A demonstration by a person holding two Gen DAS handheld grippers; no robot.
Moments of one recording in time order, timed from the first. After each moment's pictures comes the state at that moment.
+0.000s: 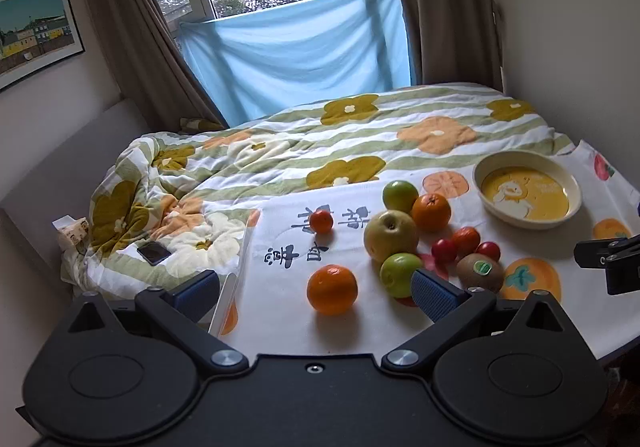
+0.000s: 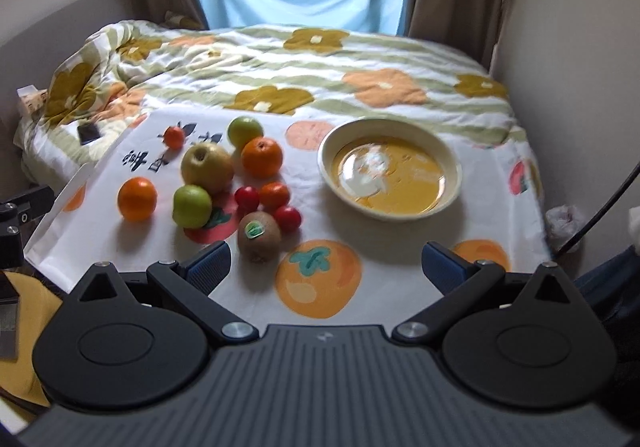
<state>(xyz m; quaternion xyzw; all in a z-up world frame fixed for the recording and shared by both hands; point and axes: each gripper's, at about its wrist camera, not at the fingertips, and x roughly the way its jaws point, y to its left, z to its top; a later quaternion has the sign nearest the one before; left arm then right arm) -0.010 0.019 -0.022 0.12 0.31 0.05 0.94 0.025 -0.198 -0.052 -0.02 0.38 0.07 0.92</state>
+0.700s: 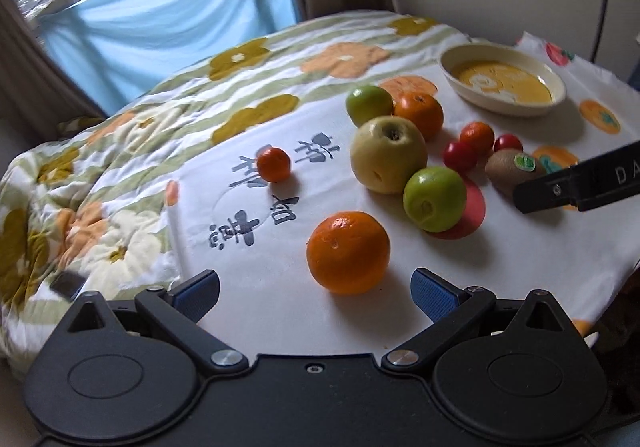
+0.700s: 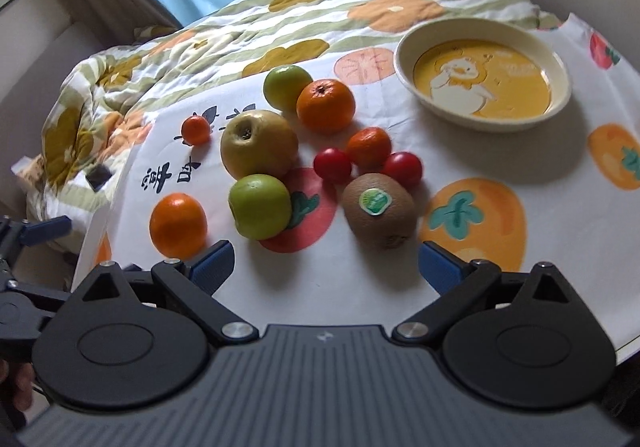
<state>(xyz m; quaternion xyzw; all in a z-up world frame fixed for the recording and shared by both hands) 0.097 0.101 -0.117 0.20 0.39 -0.15 0.88 0.091 -0.107 -0.127 0.15 0.45 0.03 0.88</state>
